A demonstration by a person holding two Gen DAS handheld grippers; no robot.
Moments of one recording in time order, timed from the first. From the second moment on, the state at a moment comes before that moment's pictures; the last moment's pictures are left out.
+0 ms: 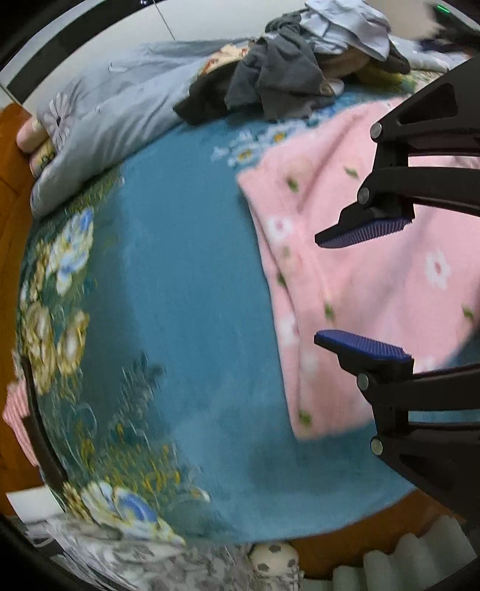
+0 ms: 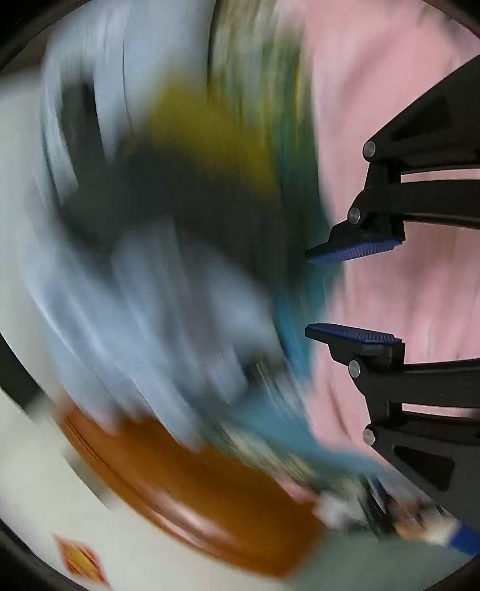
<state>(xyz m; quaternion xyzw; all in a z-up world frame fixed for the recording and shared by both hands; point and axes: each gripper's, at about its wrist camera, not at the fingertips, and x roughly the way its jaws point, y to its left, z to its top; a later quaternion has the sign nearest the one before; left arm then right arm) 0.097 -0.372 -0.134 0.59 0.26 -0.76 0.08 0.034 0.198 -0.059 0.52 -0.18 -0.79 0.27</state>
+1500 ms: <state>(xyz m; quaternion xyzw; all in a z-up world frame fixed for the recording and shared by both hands) 0.146 -0.458 -0.211 0.51 0.33 -0.79 -0.02 -0.026 -0.250 -0.112 0.56 0.28 -0.65 0.43</state>
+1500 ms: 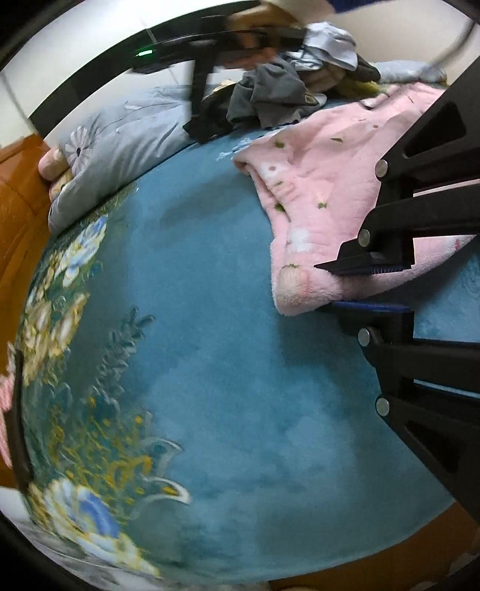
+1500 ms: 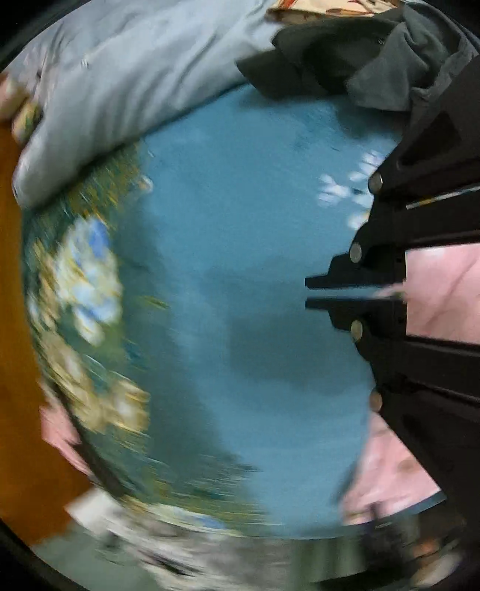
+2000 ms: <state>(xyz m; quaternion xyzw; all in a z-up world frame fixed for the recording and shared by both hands) 0.157 -0.463 -0.225 0.50 0.37 -0.78 -0.02 -0.003 -0.184 -0.180 0.58 0.30 -0.64 0.40</state>
